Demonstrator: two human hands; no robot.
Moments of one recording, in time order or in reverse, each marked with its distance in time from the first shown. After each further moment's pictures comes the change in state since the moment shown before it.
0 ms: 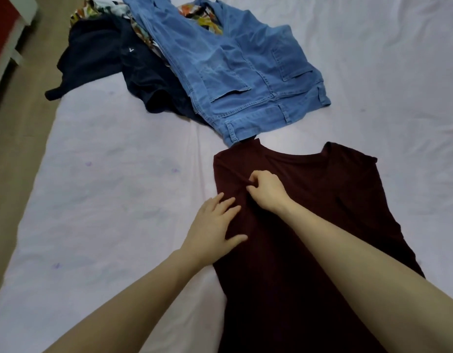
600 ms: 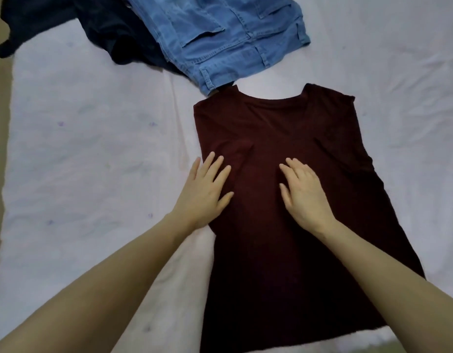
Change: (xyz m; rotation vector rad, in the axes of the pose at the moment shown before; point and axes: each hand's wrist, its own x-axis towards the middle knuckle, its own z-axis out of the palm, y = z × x) left_hand -0.022 0.016 0.018 0.211 -0.016 0.121; right_hand -0.138 0.102 0.006 -0.336 0.246 -0.186
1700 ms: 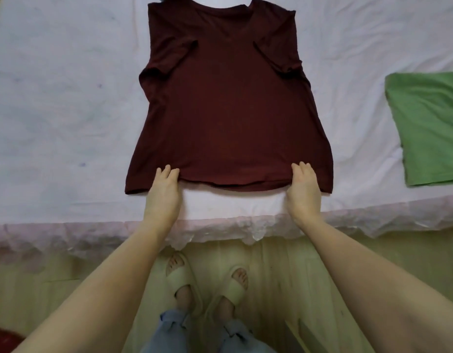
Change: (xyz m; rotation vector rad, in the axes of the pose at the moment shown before) left_hand -0.211 0.256 0.106 -0.286 0.103 -0.647; right_hand -0.305 0.126 0.029 0.121 -0.009 0.339
